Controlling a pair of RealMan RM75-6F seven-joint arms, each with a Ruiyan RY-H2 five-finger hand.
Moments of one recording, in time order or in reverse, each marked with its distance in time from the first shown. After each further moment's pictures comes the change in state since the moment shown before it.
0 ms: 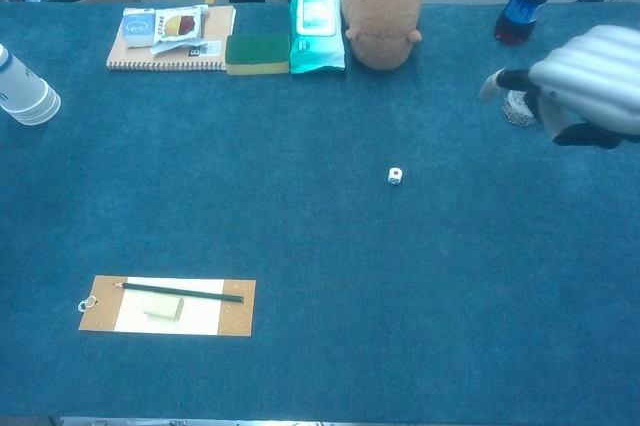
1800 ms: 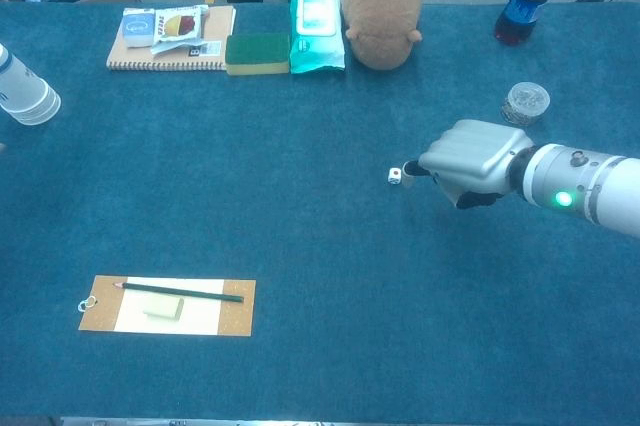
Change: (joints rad) left arm -0.018 0.013 0.011 -0.008 -0.014 -0.052 0.011; right arm 0.403 -0.325 -0.192 0.239 0.397 -0.113 -0.084
